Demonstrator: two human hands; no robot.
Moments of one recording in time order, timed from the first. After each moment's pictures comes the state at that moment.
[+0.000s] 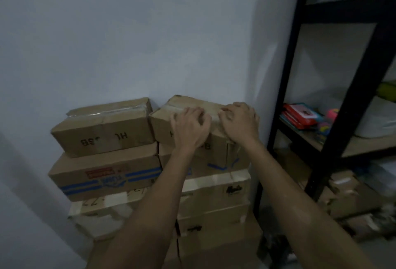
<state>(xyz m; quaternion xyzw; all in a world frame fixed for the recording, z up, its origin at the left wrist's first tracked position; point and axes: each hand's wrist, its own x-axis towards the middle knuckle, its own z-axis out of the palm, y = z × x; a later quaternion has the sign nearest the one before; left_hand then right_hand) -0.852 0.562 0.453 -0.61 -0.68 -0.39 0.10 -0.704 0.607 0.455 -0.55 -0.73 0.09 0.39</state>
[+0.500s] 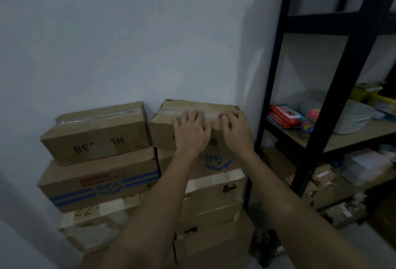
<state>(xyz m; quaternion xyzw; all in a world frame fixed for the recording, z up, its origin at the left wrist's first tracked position) -0.854 0.557 0.447 -0.66 -0.69 -0.26 0.15 -0.708 0.582 0.431 -0.52 -0.69 0.09 0.49</state>
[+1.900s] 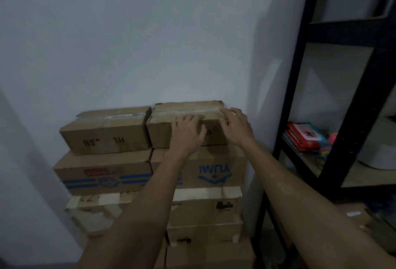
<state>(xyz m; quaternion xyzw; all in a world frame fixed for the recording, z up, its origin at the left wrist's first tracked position) -0.833 0.578 0.466 -0.64 -0.70 -0.30 0.12 -0.675 0.674 0.463 -0.48 -0.80 0.14 0.33</state>
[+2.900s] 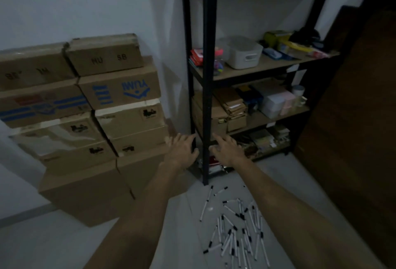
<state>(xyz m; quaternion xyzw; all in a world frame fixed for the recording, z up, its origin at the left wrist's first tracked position) -0.534 0.291 0.304 -0.74 -0.66 -0.08 -0.13 -0.342 0.314 0.291 -0.63 -0.73 0.25 0.06</state>
